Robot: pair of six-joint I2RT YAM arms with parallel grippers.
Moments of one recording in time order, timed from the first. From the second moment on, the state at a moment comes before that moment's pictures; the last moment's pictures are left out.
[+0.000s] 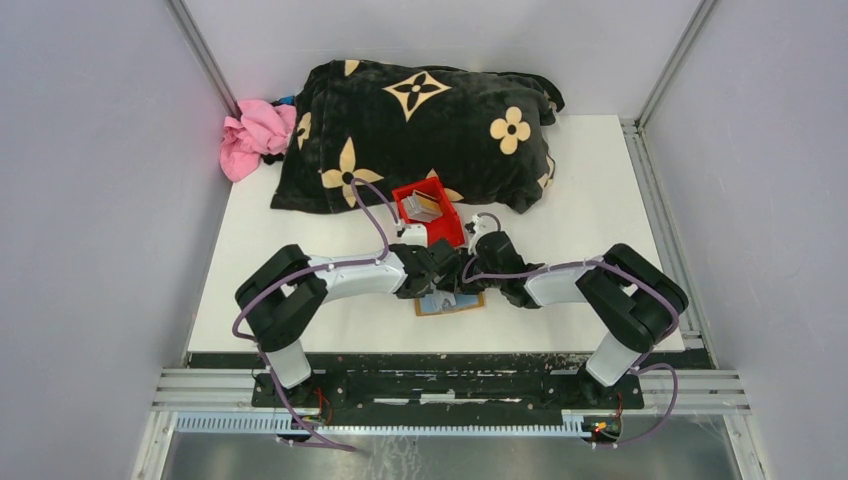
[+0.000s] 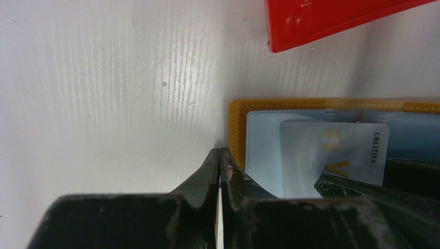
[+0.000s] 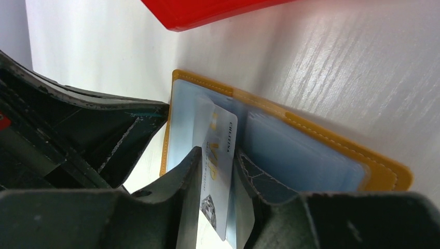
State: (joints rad) left arm -0.96 1.77 1.02 -0.60 -0.48 -0.98; right arm 0.72 1.68 0.58 0.46 -0.27 0.74
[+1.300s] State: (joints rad) left arm -0.97 1.70 0.92 -0.32 -0.33 -0.98; right arm 0.79 1.56 0.74 -0.07 0.03 0.63
